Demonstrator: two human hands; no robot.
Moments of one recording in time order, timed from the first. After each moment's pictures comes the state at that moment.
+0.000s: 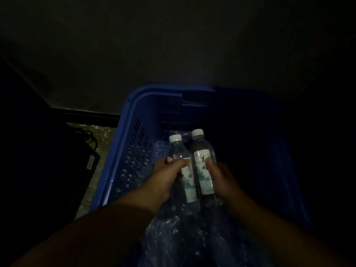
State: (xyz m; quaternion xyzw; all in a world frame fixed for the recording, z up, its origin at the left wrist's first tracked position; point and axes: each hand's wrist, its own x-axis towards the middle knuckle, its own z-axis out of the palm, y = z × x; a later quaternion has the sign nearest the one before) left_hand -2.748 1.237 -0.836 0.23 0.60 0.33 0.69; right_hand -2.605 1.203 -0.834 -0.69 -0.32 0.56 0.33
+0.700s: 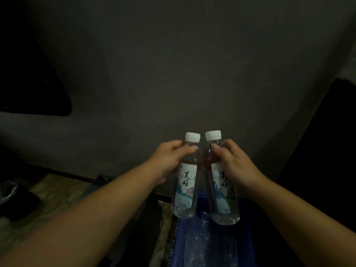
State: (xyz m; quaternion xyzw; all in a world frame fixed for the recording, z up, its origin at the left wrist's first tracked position) left_hand -2.842 1.158 -0.086 0.52 0.53 0.38 0.56; right_hand -2.657 1.142 -0.095 -0.51 -0.57 0.47 0.44
